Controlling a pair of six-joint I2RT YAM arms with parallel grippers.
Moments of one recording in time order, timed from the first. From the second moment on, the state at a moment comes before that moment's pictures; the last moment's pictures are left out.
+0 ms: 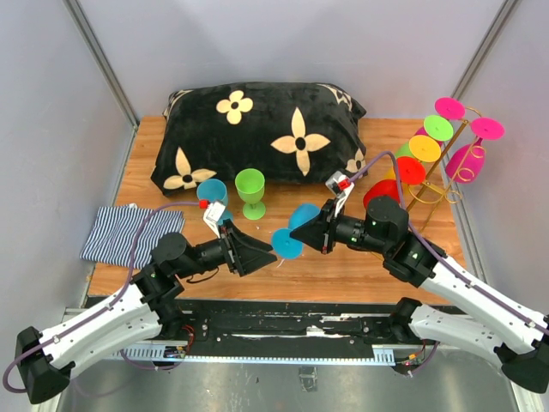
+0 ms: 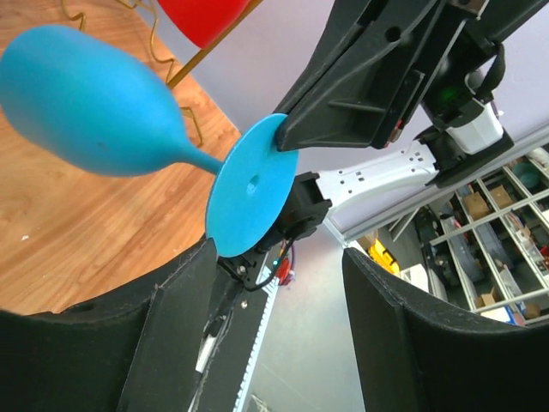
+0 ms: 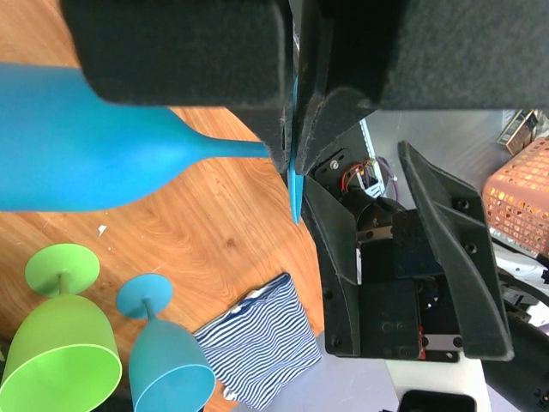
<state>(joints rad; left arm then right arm) -0.85 0.57 0.39 0.28 0.35 -0.86 0.87 0.84 0.81 -0.13 -0.33 0.45</state>
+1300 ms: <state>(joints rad) -0.88 0.56 0.39 0.31 0.26 -0.84 0.87 0.87 0.83 -0.13 -0.44 0.50</state>
